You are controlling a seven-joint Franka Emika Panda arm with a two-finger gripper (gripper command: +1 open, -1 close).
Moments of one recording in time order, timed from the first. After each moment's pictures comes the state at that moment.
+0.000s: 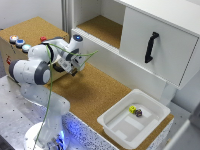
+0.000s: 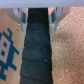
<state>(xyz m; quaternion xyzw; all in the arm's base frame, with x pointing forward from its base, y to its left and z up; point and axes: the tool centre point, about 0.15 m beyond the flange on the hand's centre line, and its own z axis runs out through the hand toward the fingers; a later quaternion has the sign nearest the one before) 0.352 0.188 0.294 -0.99 -0.01 -0.05 0.14</state>
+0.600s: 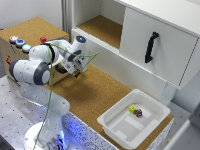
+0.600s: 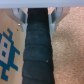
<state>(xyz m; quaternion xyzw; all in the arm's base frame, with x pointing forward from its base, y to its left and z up) 0.357 0.146 0.292 -0.99 -0.01 -0.03 0.16</state>
